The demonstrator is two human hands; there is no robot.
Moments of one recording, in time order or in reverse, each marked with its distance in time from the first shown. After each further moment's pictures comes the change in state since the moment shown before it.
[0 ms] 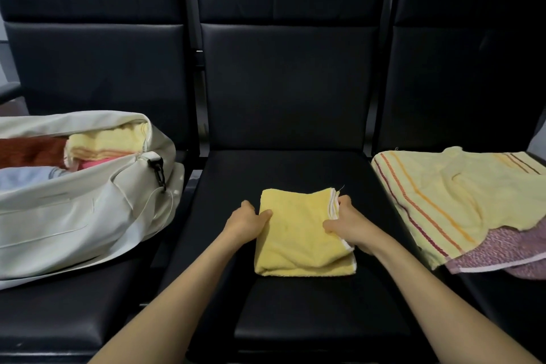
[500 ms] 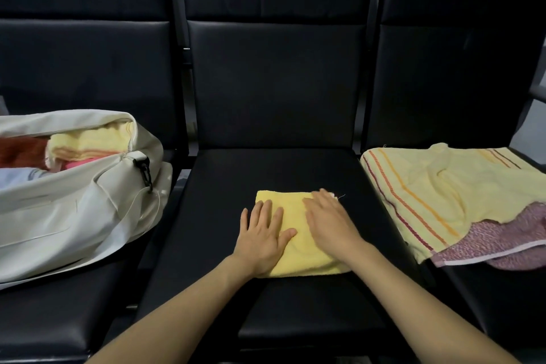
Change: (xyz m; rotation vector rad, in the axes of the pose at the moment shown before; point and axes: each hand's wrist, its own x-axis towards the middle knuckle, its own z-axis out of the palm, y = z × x) left_hand -0.019 -0.003 0.055 0.594 0.028 0.463; right_hand -0.010 0.001 0.022 -0.638 0.218 -0.332
